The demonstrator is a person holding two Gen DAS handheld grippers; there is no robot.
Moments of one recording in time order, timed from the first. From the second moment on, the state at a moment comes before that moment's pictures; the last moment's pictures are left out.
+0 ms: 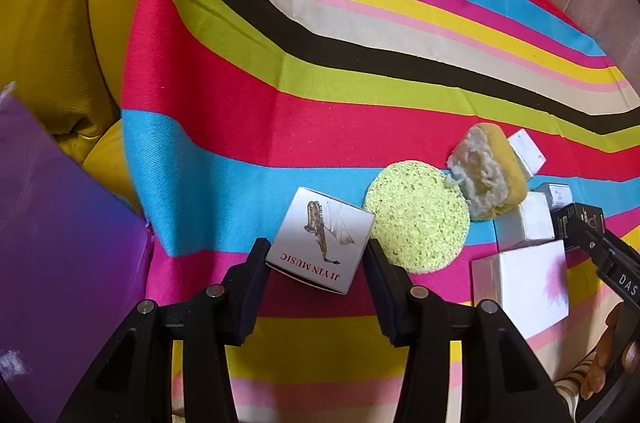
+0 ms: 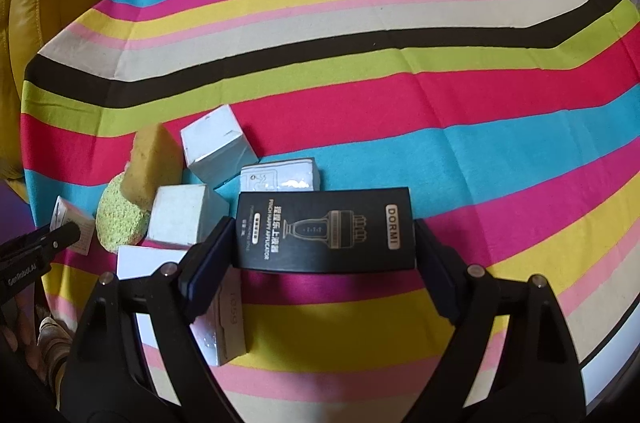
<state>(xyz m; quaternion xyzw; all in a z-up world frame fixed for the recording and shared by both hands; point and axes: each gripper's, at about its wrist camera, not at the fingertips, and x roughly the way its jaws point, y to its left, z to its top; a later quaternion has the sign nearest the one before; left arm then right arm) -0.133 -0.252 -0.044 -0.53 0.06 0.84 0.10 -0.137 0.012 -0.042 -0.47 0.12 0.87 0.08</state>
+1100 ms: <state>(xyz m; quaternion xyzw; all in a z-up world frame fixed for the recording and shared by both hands) -0.025 -0.275 0.054 -0.45 0.03 0.89 0.12 -0.062 -0.073 0.040 -0.41 0.07 0.91 -0.02</state>
